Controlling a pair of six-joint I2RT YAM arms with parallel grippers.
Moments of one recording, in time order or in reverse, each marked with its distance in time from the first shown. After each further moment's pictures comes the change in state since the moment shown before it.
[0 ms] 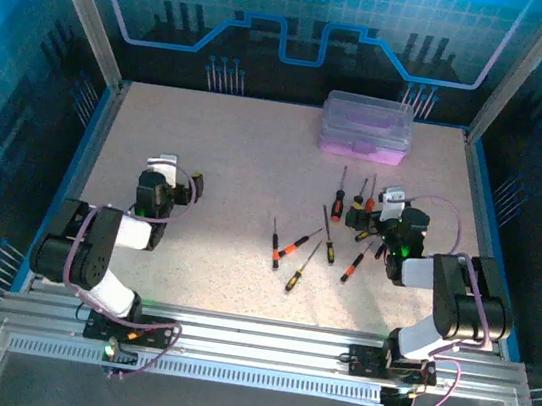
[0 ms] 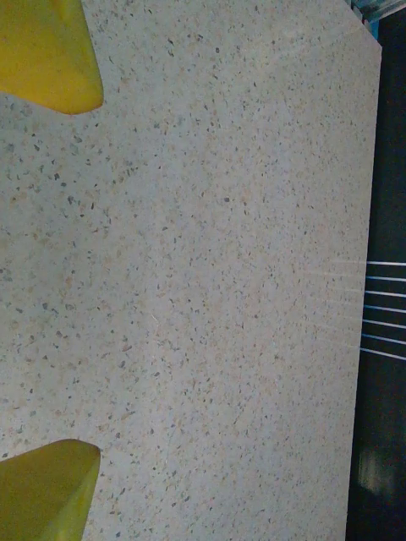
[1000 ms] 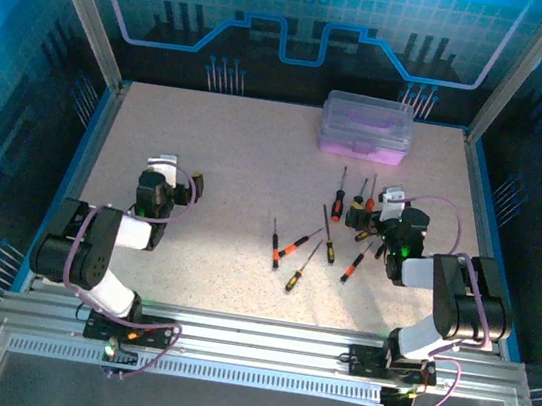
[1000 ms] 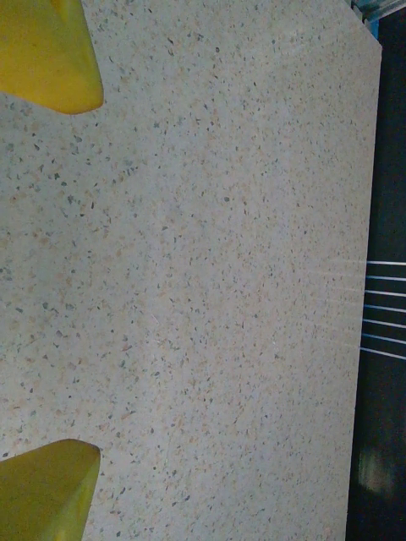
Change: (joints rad) left arm 0.000 0.000 0.000 0.000 0.005 0.000; right arm 0.000 0.000 0.000 0.000 0.000 0.000
